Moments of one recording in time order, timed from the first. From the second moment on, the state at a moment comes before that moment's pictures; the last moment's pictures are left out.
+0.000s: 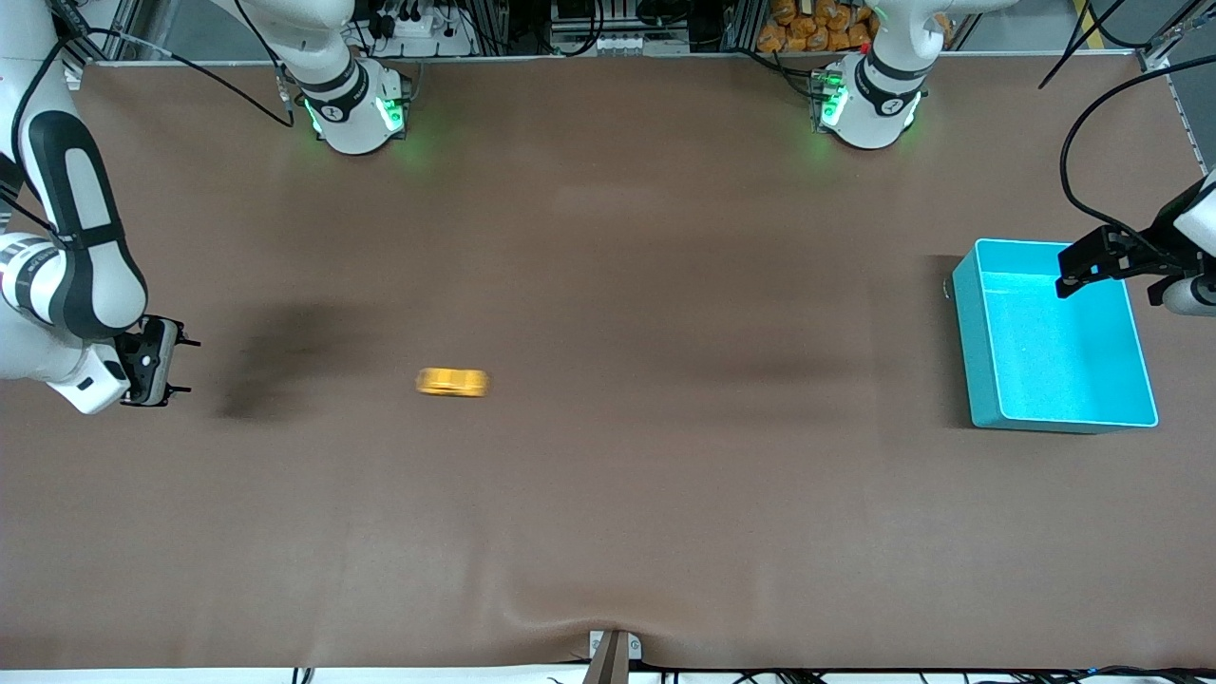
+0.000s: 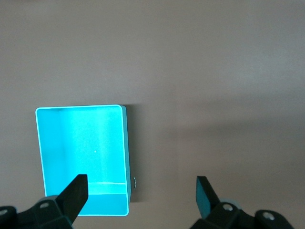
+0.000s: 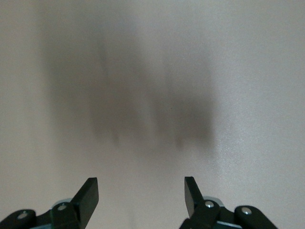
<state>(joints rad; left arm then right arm) 0.00 0.09 -0.02 -1.50 0.02 1.63 0.09 -0.30 0.48 -0.03 -1.85 0.04 2.11 -1.78</state>
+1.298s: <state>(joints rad) -0.01 0.20 -0.02 -1.64 0.02 1.80 -0.14 -0.30 0.48 -0.02 -1.72 0.12 1.99 -1.77</state>
